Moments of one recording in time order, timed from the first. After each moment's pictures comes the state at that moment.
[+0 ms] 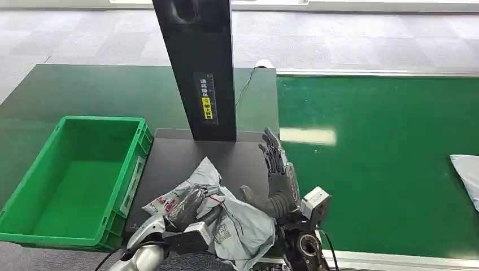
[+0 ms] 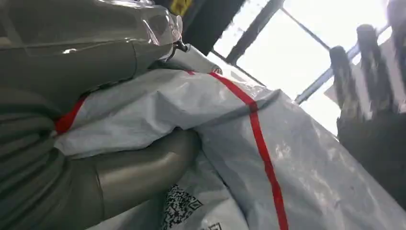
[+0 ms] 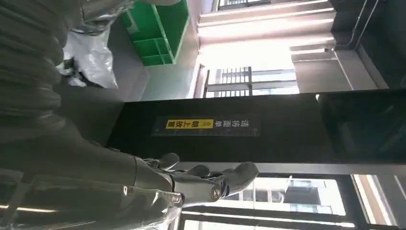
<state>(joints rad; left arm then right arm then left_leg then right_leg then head) -0.20 0.05 -0.49 -1.37 -0.71 0.01 -0.49 -0.11 0.20 0.29 -1.47 -0.05 0.07 -0.60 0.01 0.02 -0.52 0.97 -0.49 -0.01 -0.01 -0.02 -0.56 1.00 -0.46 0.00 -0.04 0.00</state>
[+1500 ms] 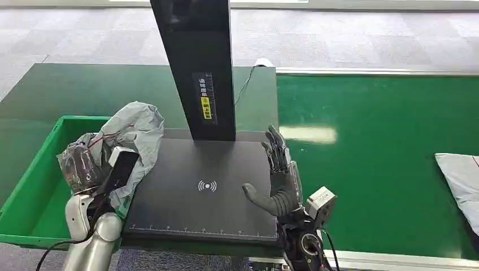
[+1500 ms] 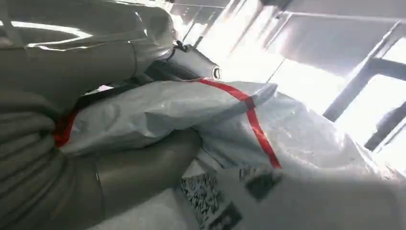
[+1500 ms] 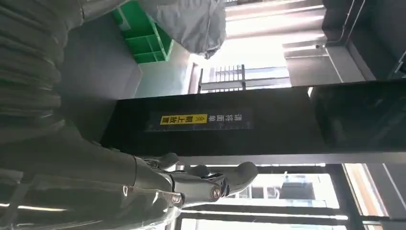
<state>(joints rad) -0.24 -0.02 0.10 -1.40 -1.22 0.53 0.00 -0.11 0.20 0.29 -1.48 -0.07 0.07 -0.61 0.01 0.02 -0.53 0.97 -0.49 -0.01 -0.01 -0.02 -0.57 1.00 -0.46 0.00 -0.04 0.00</state>
